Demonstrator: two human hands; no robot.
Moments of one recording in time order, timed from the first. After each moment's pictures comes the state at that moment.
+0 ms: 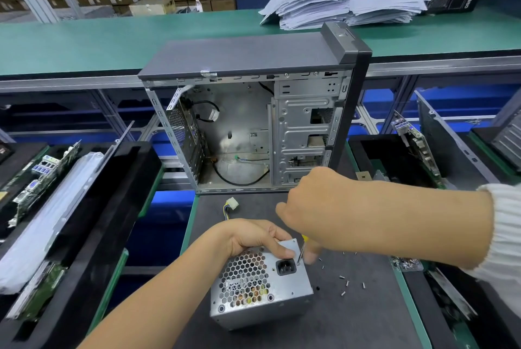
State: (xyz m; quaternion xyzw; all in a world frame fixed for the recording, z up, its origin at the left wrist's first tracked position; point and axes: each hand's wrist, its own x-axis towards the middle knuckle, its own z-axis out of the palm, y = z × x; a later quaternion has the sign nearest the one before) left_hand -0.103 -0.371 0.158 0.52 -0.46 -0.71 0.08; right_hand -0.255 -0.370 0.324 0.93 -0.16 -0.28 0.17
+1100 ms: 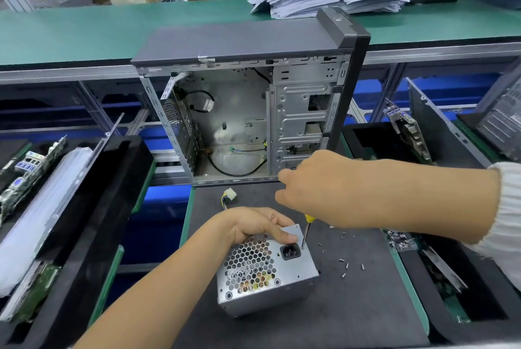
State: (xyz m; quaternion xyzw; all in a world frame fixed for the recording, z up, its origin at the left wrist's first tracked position) left_hand -0.098 -0.374 0.147 0.48 -0.44 -0.75 0.09; right_hand -0.251 -0.370 0.321 0.93 -0.17 -0.27 0.18
